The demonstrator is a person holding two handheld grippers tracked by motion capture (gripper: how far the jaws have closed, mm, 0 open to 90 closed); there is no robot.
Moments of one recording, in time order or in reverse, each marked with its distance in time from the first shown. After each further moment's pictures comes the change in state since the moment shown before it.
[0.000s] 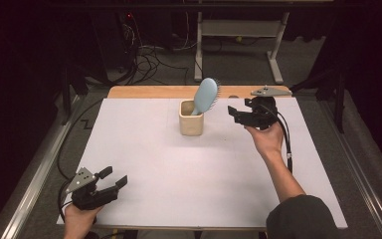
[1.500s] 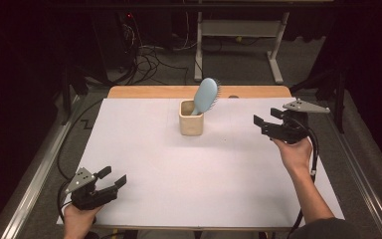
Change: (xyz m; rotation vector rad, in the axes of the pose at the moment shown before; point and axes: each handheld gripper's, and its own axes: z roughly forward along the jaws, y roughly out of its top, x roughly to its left) left arm 0.001 0.000 -0.001 -0.004 0.019 -0.004; right arm -0.036 -0.037 -0.056 -0.049 -0.041 0.051
